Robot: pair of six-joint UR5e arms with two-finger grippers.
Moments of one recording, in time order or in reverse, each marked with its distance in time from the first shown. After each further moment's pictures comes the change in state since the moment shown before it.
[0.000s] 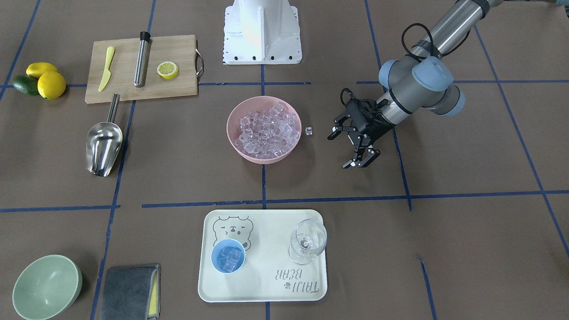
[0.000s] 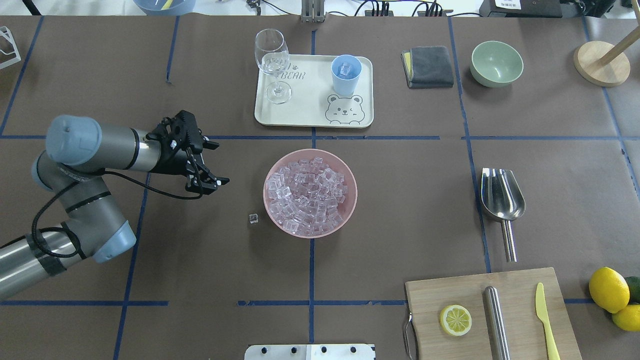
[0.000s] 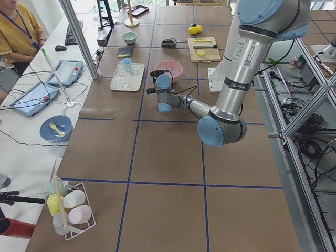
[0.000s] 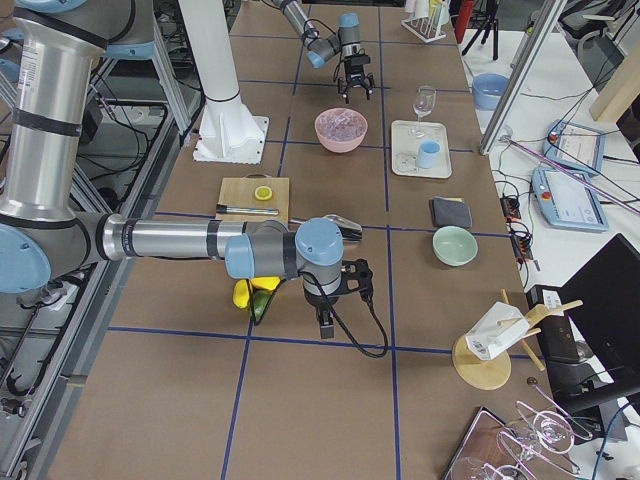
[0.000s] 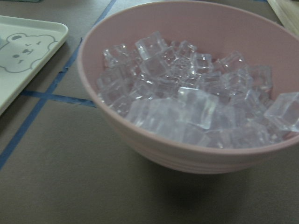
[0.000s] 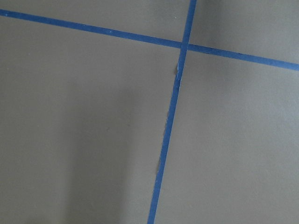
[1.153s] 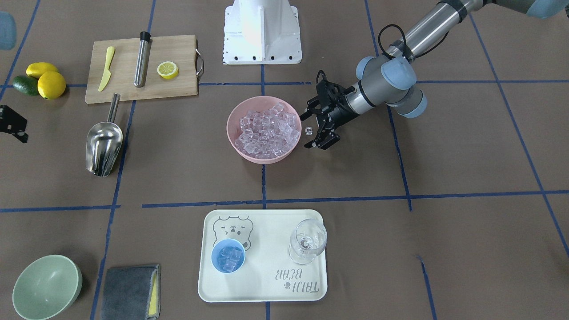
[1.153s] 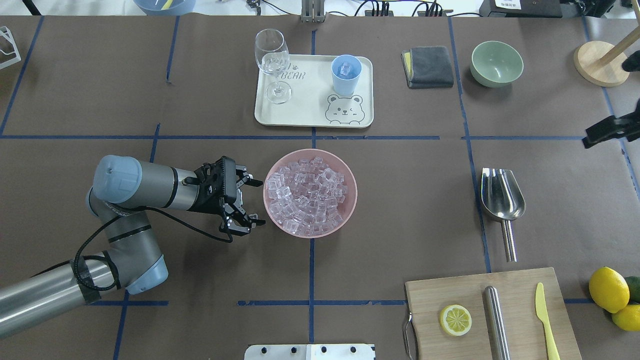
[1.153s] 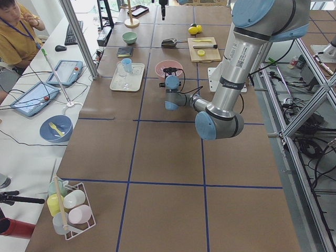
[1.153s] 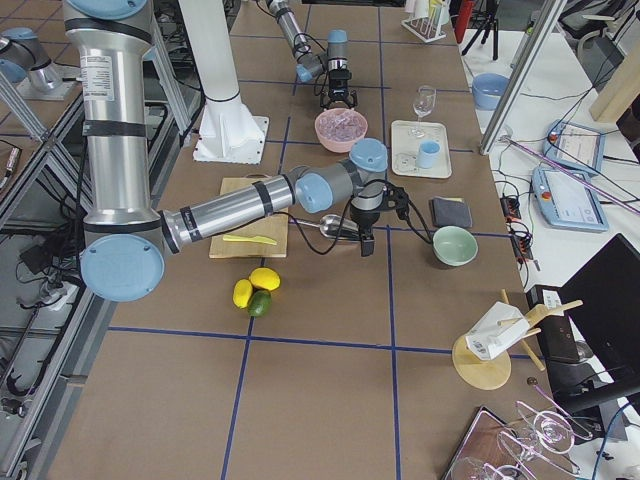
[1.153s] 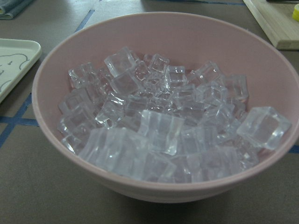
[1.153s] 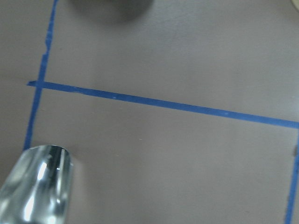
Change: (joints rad) left arm 0.171 -0.075 0.106 -0.242 0.007 0.075; right arm -0.285 0.224 0.052 -0.002 -0.097 0.396
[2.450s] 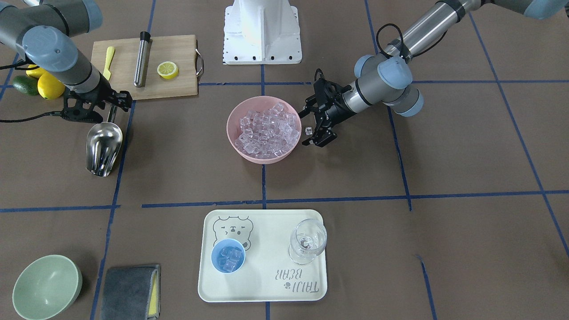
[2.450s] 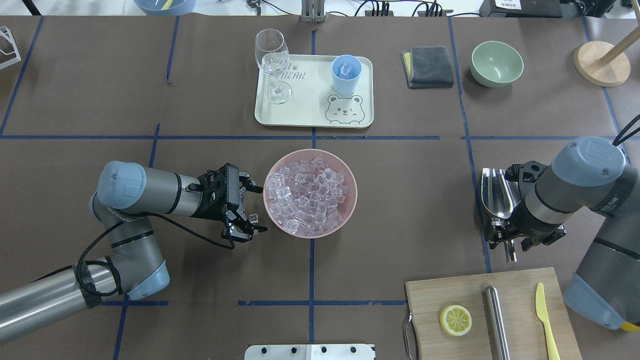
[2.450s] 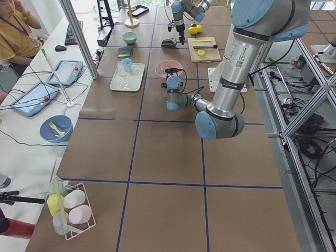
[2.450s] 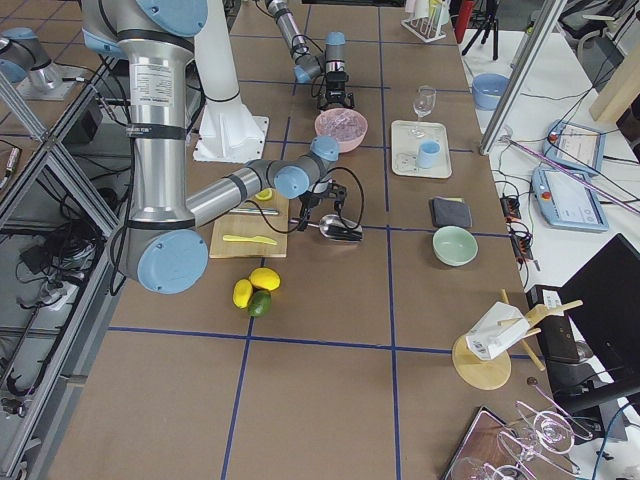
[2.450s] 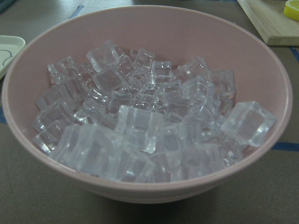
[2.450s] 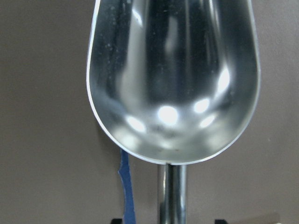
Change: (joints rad) left arm 0.020 0.000 0.003 0.001 0.000 0.006; right arm -0.588 0.003 0.078 0.017 -0.088 0.762
